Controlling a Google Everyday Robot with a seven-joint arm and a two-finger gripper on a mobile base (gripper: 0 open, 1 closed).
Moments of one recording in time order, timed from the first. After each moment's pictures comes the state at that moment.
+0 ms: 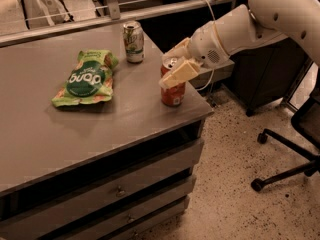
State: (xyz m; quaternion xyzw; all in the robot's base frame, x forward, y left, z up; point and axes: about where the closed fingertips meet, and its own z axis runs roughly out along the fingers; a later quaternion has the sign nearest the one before) arm 0.594 -0.041 0.912 -0.61 0.66 0.24 0.37
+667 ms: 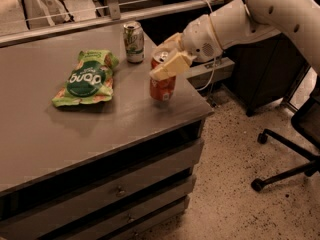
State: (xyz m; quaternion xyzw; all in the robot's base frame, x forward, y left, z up) arm 0.591 -0.016 0.934 -0.62 0.62 0.29 0.38
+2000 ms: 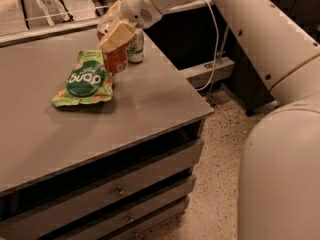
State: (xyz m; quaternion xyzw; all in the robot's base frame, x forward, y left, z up) arm 0.651 0.115 0.983 -0.68 0.56 0.26 0.40
